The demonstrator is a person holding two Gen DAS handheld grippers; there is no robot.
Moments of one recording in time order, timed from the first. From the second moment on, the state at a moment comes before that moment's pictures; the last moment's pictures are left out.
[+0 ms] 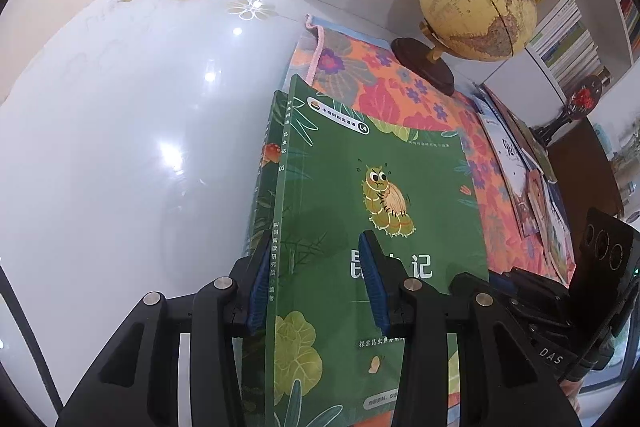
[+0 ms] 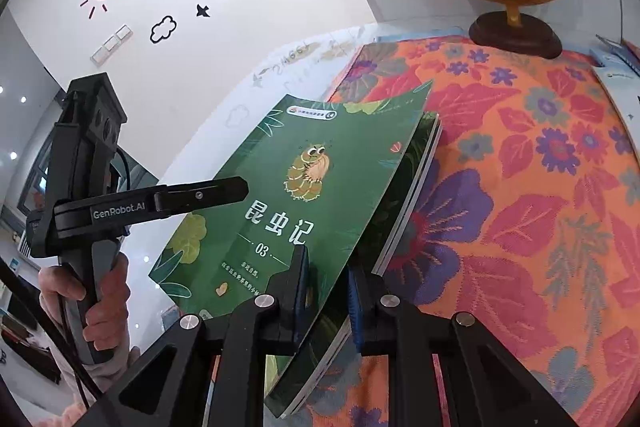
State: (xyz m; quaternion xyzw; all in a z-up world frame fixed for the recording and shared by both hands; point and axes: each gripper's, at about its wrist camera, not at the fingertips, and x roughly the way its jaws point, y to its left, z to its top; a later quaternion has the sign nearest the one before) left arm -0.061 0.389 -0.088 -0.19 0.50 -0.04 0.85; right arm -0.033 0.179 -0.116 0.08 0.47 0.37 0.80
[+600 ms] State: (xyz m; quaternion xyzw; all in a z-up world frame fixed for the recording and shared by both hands) left arm -0.061 0.401 -0.089 -0.18 0.50 -0.01 0.85; right arm -0.033 0.173 -0.111 0.09 0.48 0.33 0.81
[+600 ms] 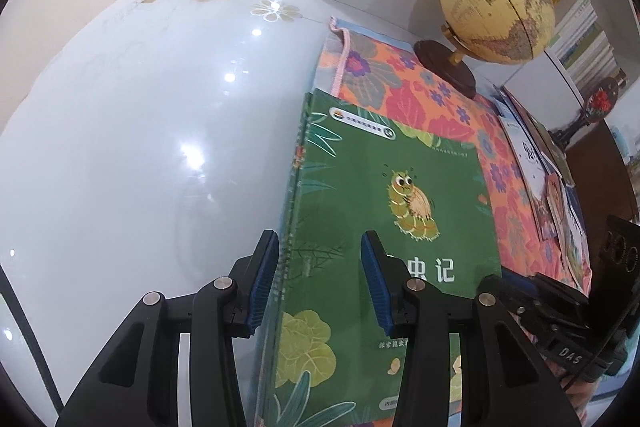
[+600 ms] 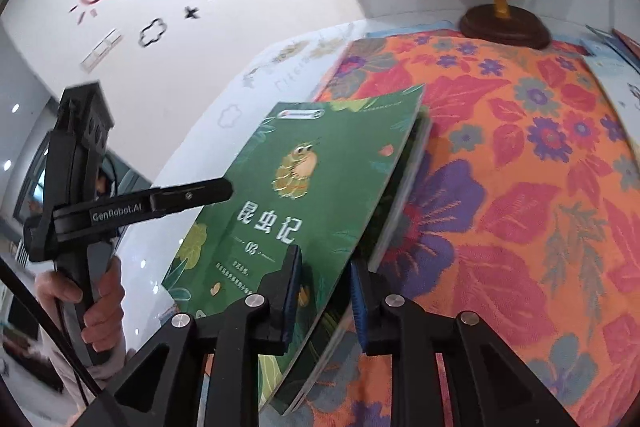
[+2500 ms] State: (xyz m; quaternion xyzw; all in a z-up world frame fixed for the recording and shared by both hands) left arm 0.190 -0.135 -0.081 -0.18 0.49 -0.23 0.82; right arm 0.145 -0.386 -0.109 0.22 0.38 0.02 0.90
